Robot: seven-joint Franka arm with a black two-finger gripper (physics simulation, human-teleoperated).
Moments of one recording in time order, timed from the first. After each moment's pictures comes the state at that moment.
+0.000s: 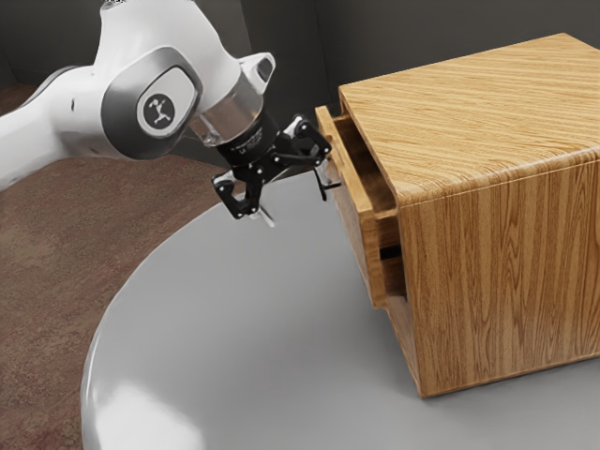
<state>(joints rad) -0.18 -0.01 0.17 -1.62 -0.14 1.97 -0.98</state>
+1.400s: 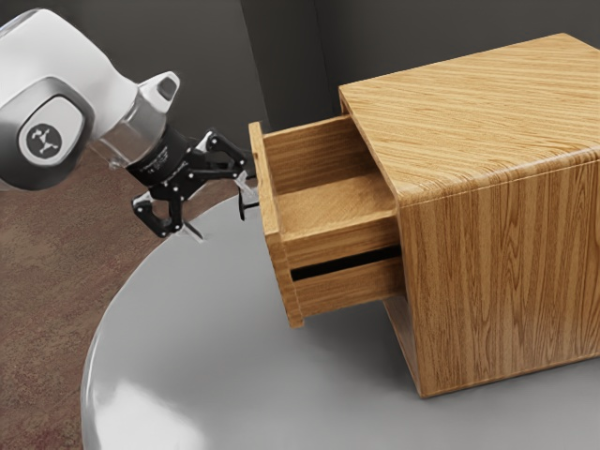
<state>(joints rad) -0.59 -0.33 0.64 -1.90 -0.02 2.04 -0.98</state>
